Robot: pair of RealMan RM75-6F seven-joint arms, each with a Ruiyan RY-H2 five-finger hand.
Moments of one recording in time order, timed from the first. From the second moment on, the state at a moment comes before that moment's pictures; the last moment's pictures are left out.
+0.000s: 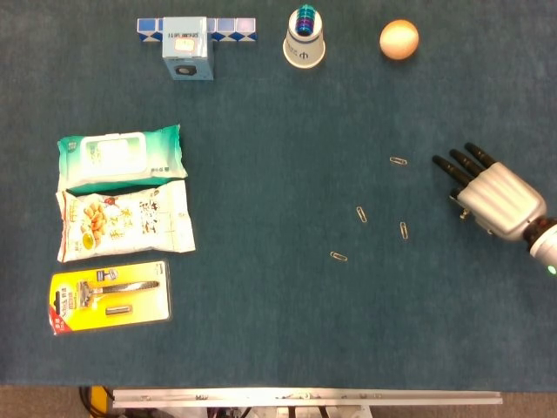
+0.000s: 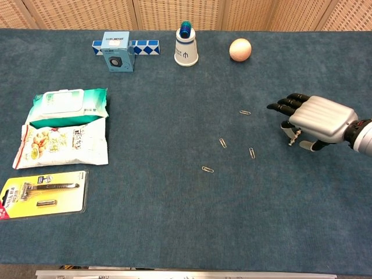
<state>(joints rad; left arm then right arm) -0.04 -1.07 -0.10 -1.63 1.40 1.52 0.00 0.54 -1.40 -0.08 -1.27 -1.63 0.91 -0.35</state>
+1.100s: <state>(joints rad) -0.05 -1.06 -0.10 -1.64 1.39 1.51 -0.01 0.54 -1.47 -0.11 -1.19 -1.66 0.97 -0.35</state>
